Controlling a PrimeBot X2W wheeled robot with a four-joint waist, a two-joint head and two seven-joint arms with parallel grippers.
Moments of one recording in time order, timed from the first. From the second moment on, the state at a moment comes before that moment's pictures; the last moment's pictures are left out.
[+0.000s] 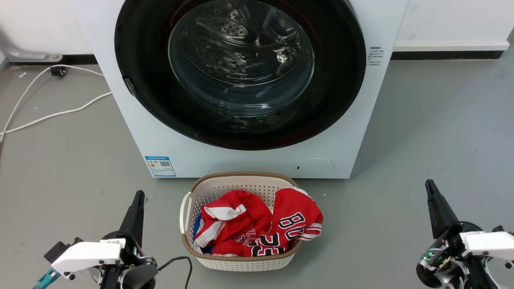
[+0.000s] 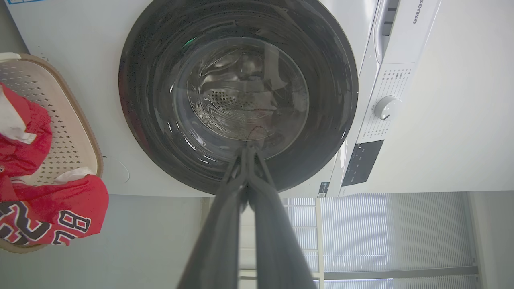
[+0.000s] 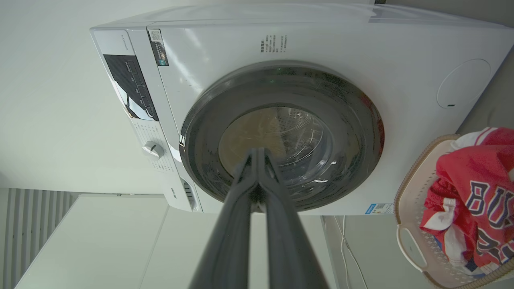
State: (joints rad) left arm -0.10 0.06 0.10 0.25 -1.62 -0.13 0.10; right arm -0.10 -0.06 -0.10 0.25 1.62 0.13 0.11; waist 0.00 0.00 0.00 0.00
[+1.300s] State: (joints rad) left arm -0.06 0.05 0.06 0.17 -1.24 -0.04 0.00; right arm -0.03 -0.05 -0.10 0.16 1.21 0.13 0.00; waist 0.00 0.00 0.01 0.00
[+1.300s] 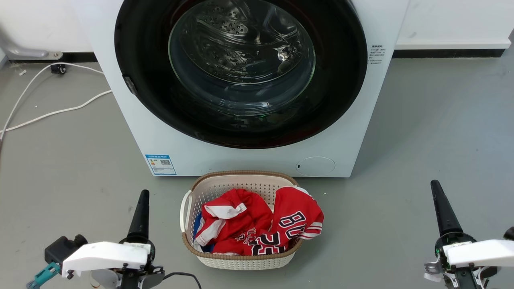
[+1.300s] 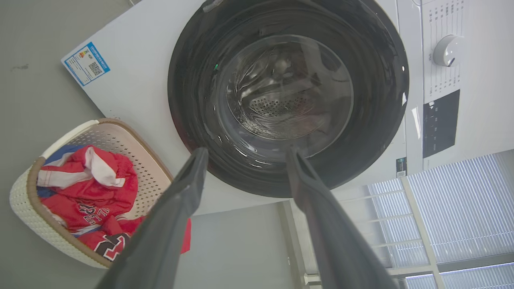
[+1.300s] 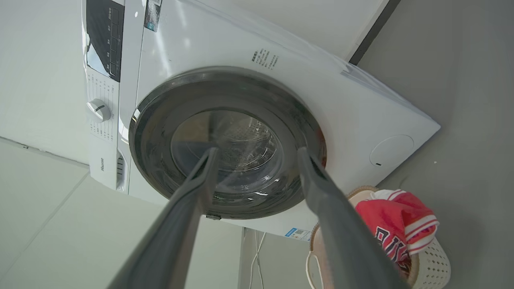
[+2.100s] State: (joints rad) left arm -0.03 0.06 -0.04 0.12 -0.79 0.06 -0.08; right arm 0.02 -0.05 -0.06 0.07 0.71 0.13 -0.08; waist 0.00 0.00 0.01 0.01
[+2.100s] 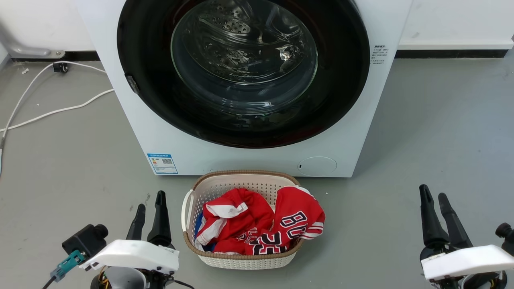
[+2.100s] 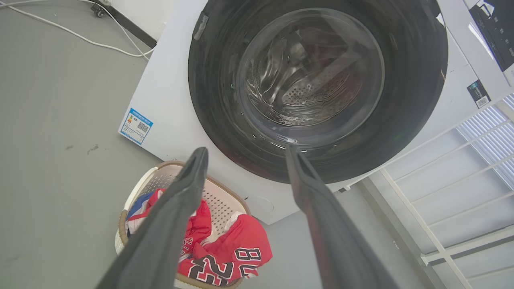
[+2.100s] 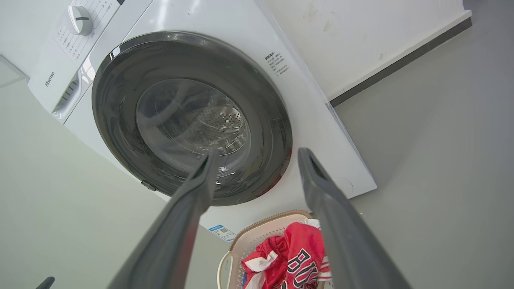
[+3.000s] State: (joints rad) left arm -0.02 0.08 -0.12 0.05 -0.48 0.10 -0.15; right arm 0.05 -0.05 -0.06 -0.03 0.42 0.13 -0.16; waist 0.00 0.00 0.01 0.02
